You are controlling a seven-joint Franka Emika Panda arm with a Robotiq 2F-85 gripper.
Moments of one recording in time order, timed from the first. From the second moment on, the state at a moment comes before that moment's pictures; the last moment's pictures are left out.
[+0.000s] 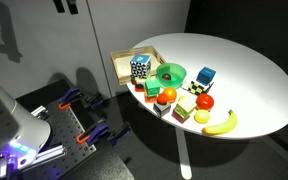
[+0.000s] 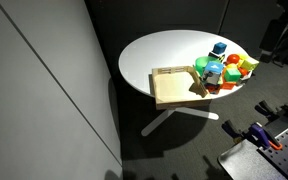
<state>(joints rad) 0.16 -0.70 0.27 -2.65 0.07 1.85 0.21</state>
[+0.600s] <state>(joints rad) 0.16 -0.67 0.23 -2.63 0.07 1.89 0.21</state>
